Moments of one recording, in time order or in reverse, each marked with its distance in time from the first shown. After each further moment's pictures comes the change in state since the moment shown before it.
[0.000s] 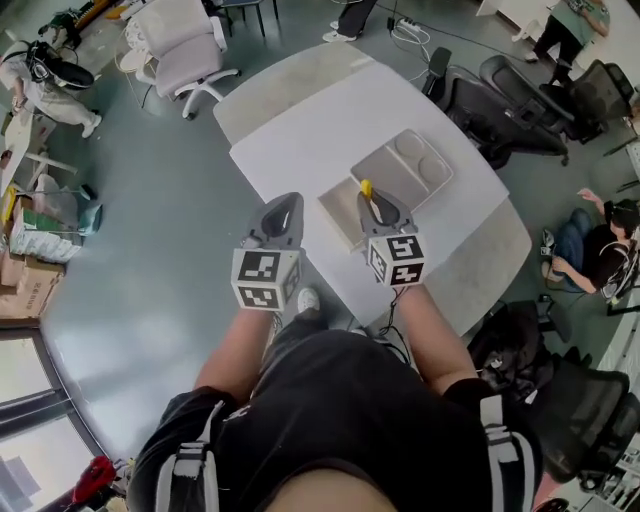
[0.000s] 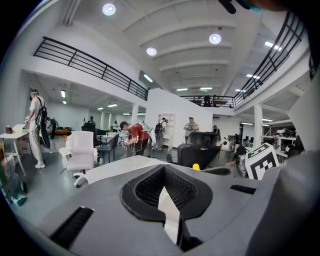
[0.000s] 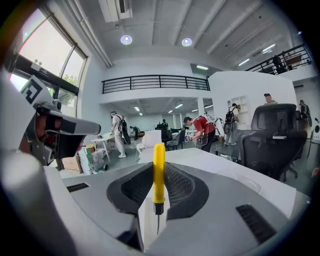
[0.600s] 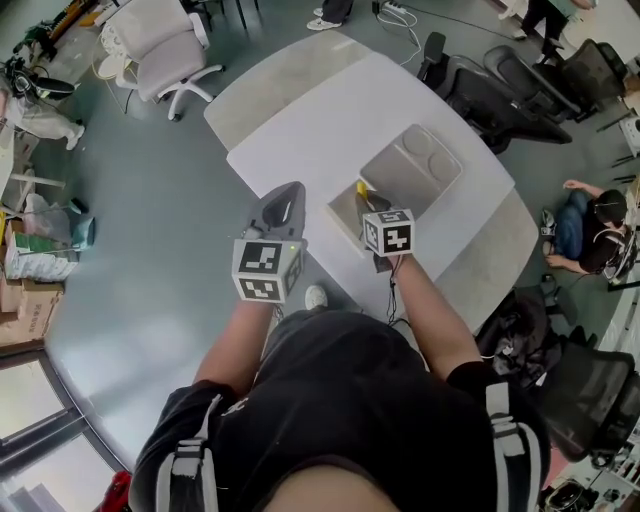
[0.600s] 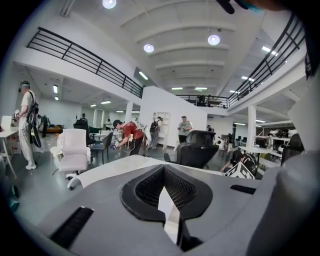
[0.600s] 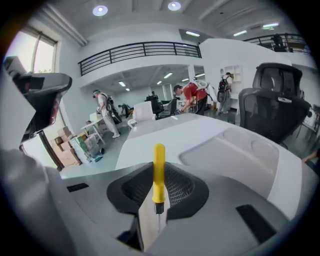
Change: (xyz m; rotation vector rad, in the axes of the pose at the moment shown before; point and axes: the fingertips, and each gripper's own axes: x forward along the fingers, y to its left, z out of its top) left arm 0.043 0.049 -0.001 0.005 0.021 -0.087; right arm 0.090 -0.016 -0.102 0.147 0.360 -0.060
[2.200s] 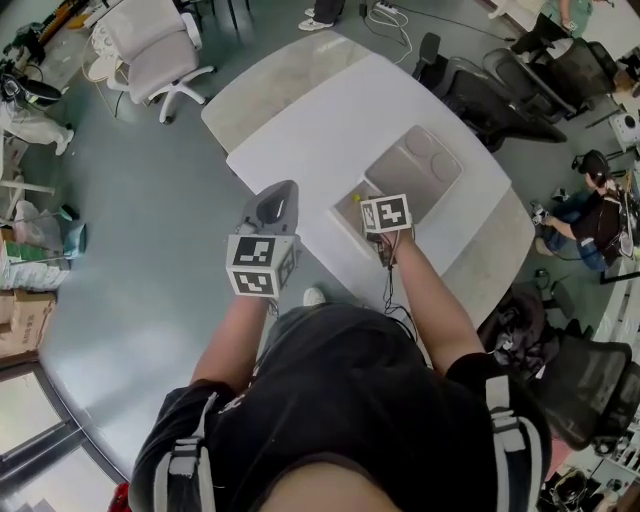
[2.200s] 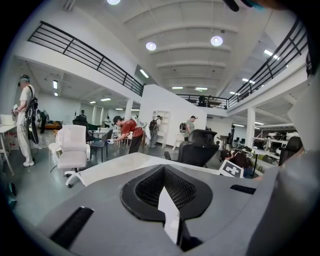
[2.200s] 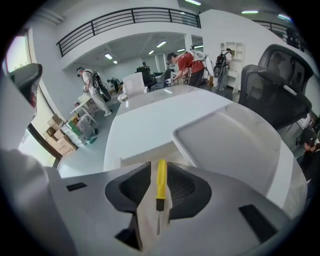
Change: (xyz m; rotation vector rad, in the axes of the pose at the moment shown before) left arm 0.003 0.044 -0.014 -0.019 0.017 -0.025; right arm 0.036 -0.013 -0.039 0.040 0.349 -0.085
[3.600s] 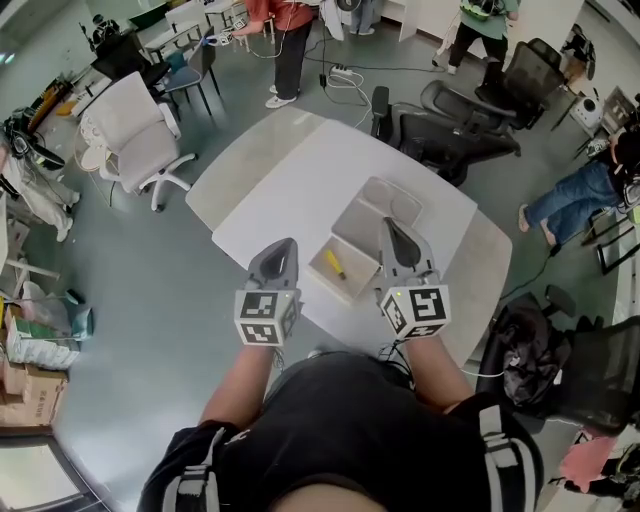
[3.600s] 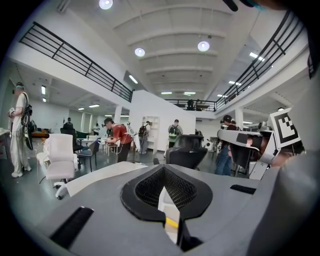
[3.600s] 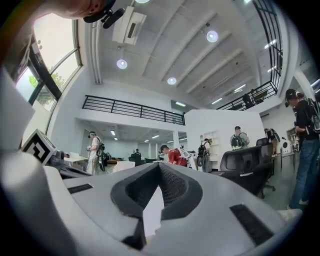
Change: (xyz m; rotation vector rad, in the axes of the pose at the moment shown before) left arm 0.004 -0.075 0.028 0.086 -0.070 -0.099; right arm -0.314 0.001 0.088 -0.068 -1.101 -0.191
